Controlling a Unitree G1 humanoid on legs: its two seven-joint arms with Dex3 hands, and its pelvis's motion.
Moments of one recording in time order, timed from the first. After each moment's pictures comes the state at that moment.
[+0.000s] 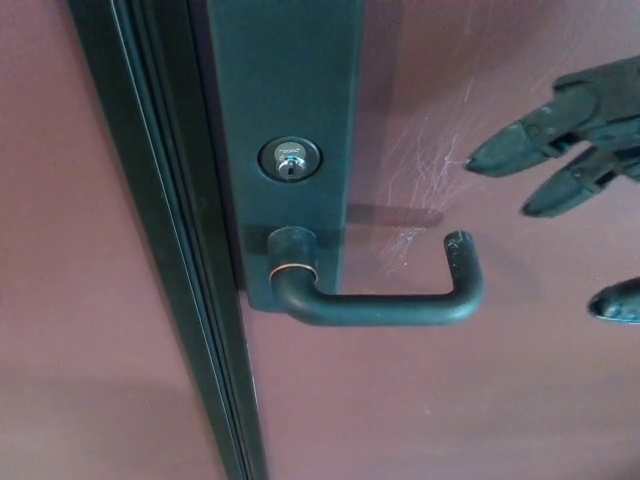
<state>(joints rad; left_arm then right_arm) -0.05 0.48 0.11 1.26 0.06 -0.23 -0.15 -0.55 -1.31 -0.08 -0.79 0.79 0.62 0.42</state>
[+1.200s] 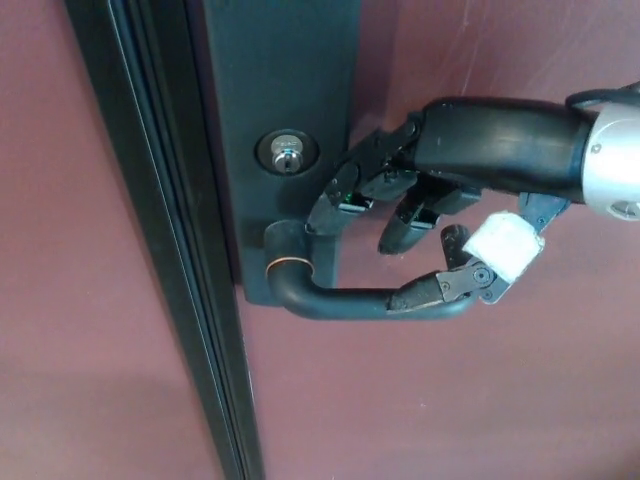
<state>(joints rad) -0.02 0.48 0.08 1.25 0.07 -0.25 -0.15 -1.09 -0.88 0.65 -0.60 0.34 1.01 0.52</state>
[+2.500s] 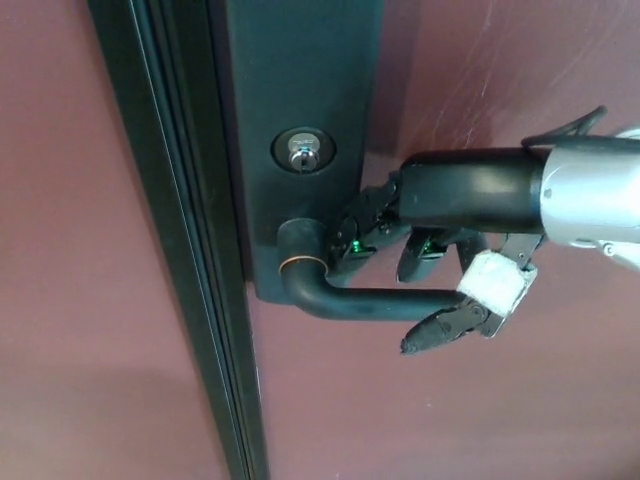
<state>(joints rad) -0.02 0.49 0.08 1.25 0.07 -0.26 -0.15 -1.11 -0.85 0.81 -0.60 0.08 1.03 0.70</state>
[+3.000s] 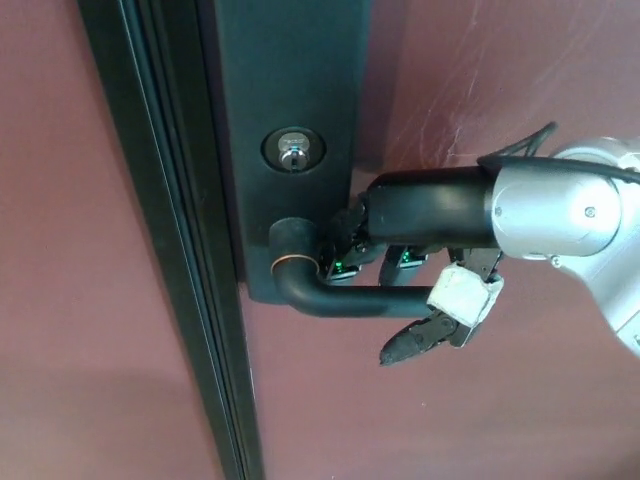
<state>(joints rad) -0.03 0.49 0.07 1.25 0.07 -0.27 -0.15 -1.13 -0.77 0.91 -0.56 -0.03 1.04 0.74</state>
